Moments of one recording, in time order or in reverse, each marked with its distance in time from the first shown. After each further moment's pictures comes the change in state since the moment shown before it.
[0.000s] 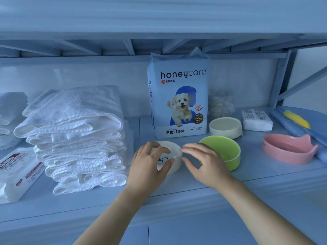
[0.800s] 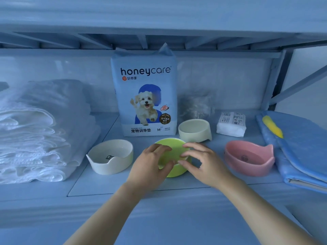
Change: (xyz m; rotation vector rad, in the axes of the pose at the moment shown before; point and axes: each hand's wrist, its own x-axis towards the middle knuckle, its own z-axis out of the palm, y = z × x) left_hand 0.037 0.122 0.097 -0.069 -0.196 -0.105; right_hand -0.031 0.127 -0.094 0.132 -0.278 0.128
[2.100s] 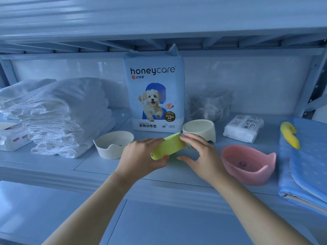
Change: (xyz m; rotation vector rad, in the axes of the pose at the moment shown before) left_hand -0.005 0.060 -0.011 0.388 0.280 -0.033; right_hand 0.002 0.032 -0.018 0.273 0.113 -0.161
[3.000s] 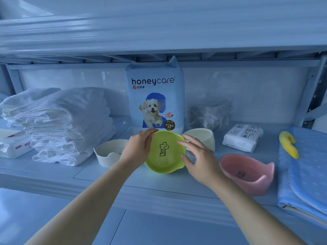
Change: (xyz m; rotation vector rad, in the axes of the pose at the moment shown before) left_hand 0.040 -0.029 0.016 -0.234 -0.086 -0.250; right_hand 0.014 0.003 -0.003 0.014 -0.059 0.034
